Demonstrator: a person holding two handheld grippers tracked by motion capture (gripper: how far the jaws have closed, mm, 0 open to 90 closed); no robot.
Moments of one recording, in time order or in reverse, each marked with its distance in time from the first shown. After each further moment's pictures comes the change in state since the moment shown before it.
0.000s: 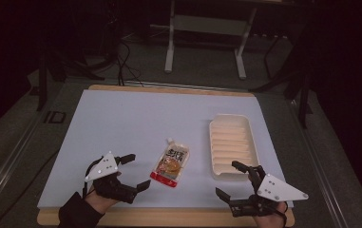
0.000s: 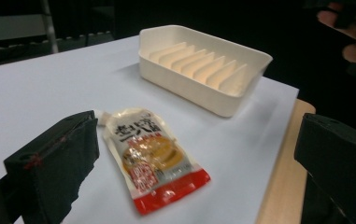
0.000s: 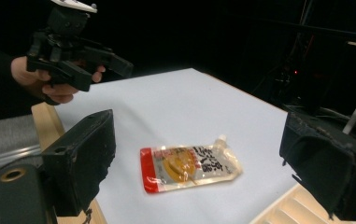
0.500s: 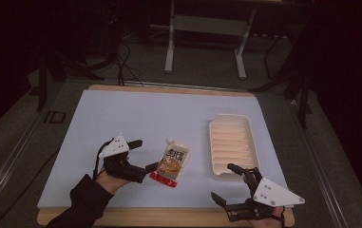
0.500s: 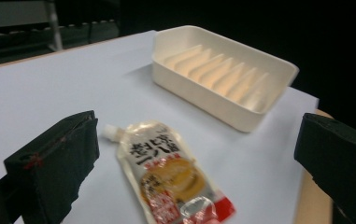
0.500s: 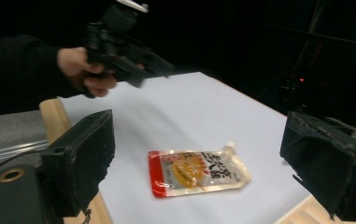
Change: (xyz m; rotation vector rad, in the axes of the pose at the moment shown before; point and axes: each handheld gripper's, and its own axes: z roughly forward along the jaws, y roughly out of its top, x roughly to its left) left arm 0.027 0.021 0.033 0.044 0.007 -0.040; right arm 0.012 0.003 0.003 -0.005 0.031 -0.043
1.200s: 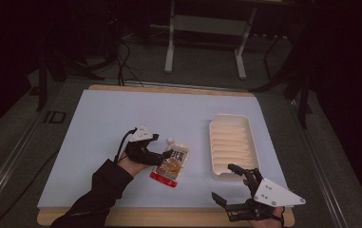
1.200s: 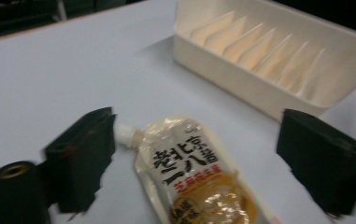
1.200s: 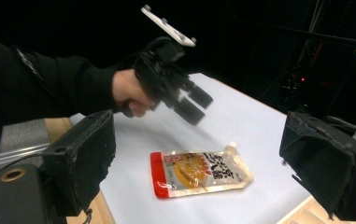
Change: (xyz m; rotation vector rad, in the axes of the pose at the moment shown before) left arm 0.026 -0.002 0.075 0.150 0.050 0.014; right arm 0.000 -0.001 -0.001 -0.009 -0.003 0.017
